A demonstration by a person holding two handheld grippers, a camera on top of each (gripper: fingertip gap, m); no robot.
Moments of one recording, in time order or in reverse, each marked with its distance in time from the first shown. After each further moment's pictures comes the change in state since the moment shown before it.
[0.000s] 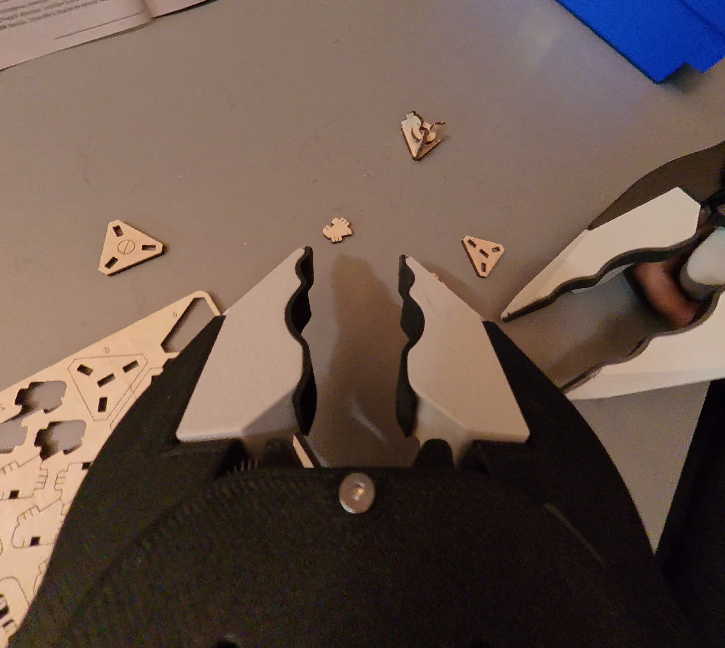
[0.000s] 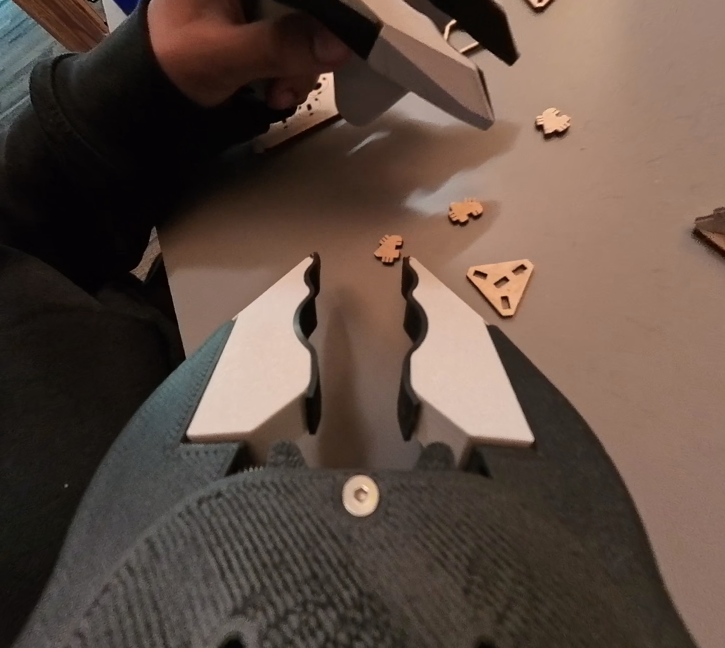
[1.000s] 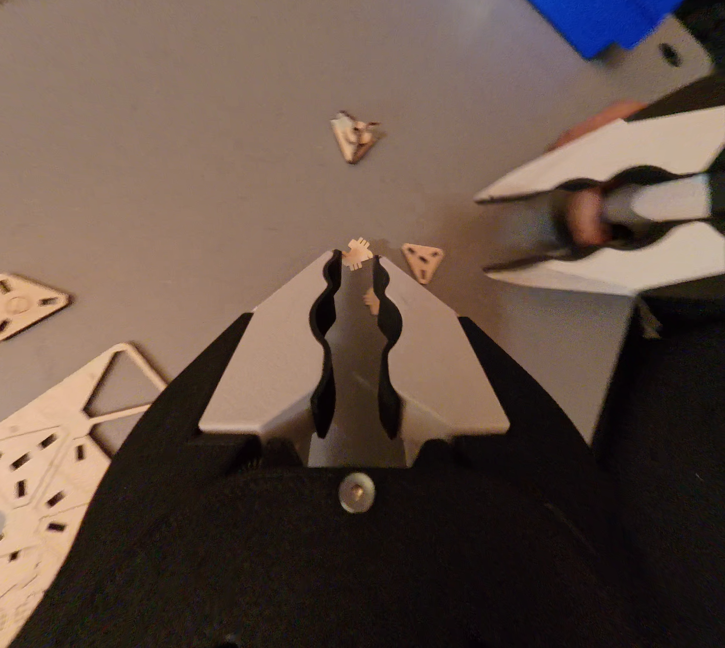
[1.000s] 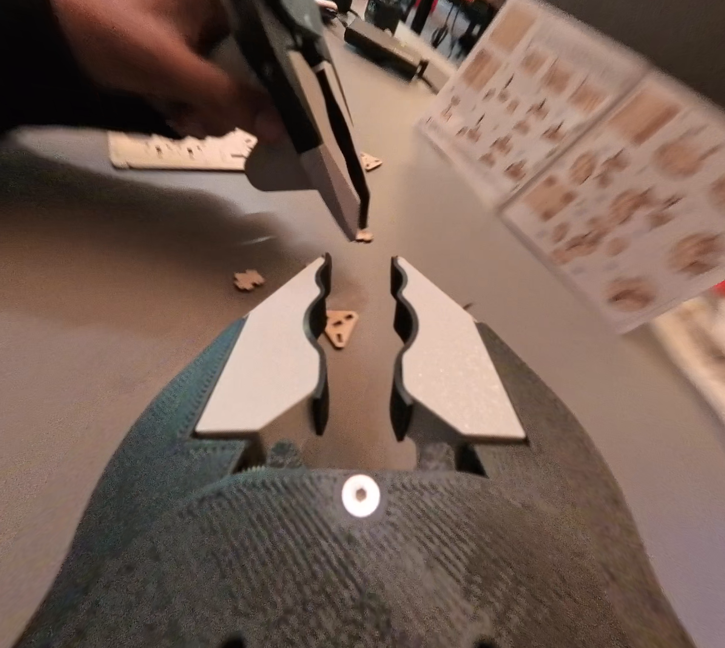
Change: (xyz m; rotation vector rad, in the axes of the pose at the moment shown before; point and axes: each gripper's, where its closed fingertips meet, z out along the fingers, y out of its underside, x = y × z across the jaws) left arm 0.035 -0.009 0.009 -0.119 0.155 0.005; right arm 0.044 -0.046 -0.045 0.265 0.423 -0.468
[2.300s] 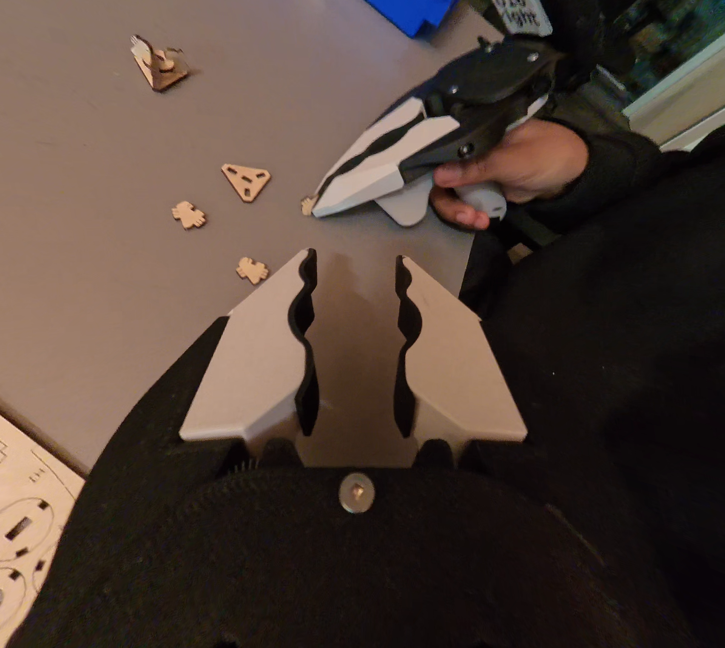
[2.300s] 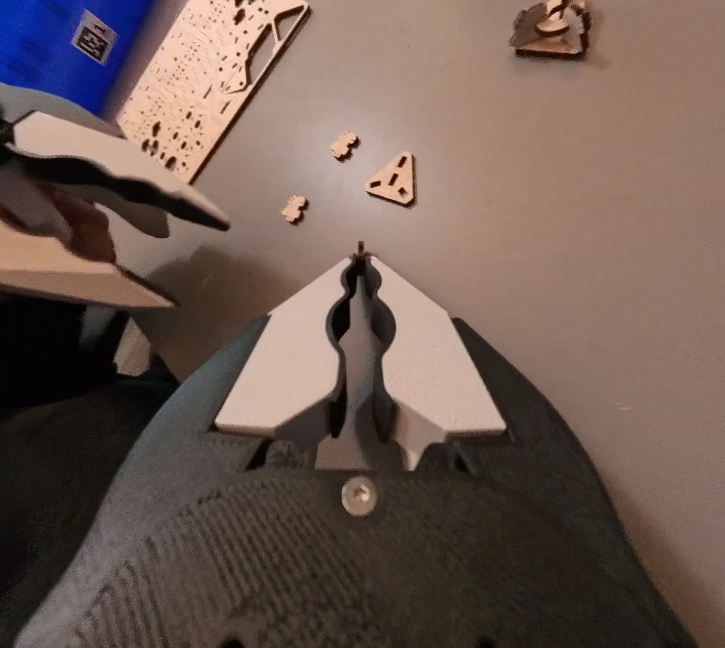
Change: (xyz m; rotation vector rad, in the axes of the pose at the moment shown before) left arm 0.099 0.056 -0.036 0.109 0.217 0.030; right arm -0.042 0.060 -0.016 -0.345 -0.116 0.860
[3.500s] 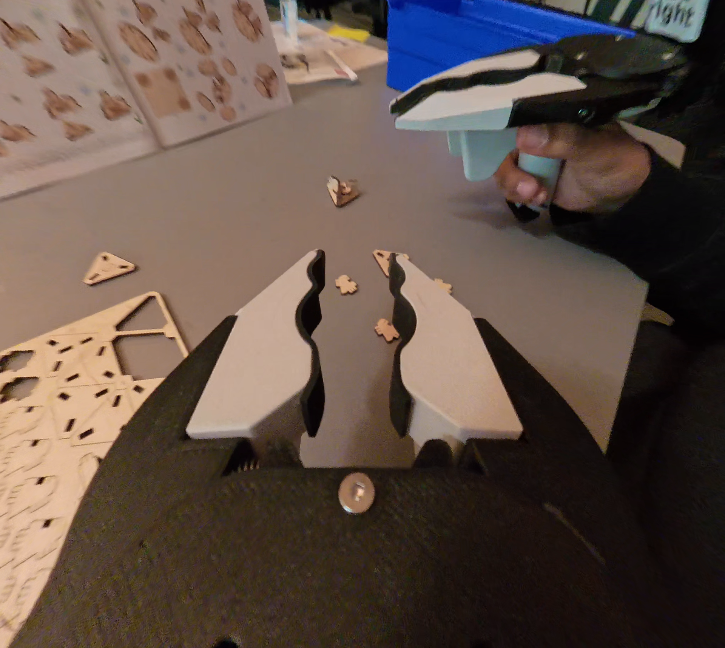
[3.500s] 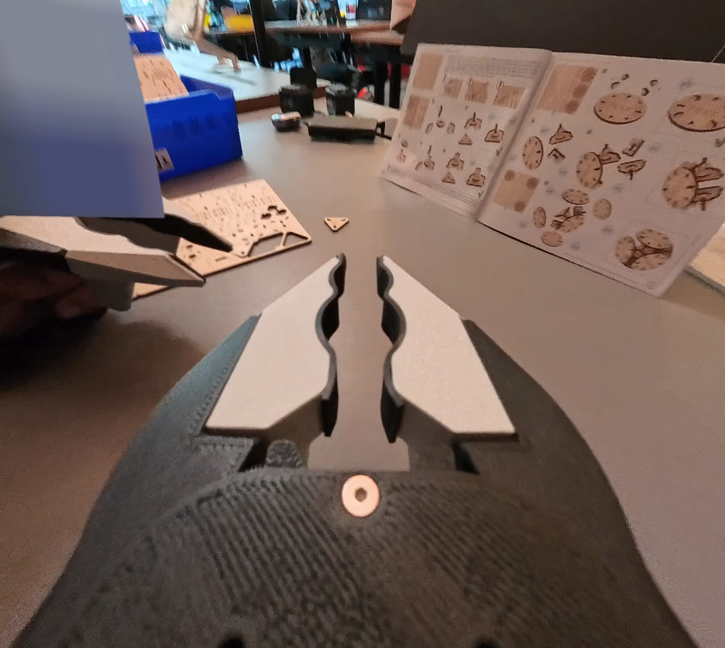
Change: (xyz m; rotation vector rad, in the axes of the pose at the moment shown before) left arm -0.059 -0.041 -0.026 0.341 -0.389 0.176; right arm 0.002 -0.119 -0.034 0.518 -0.016 -0.529
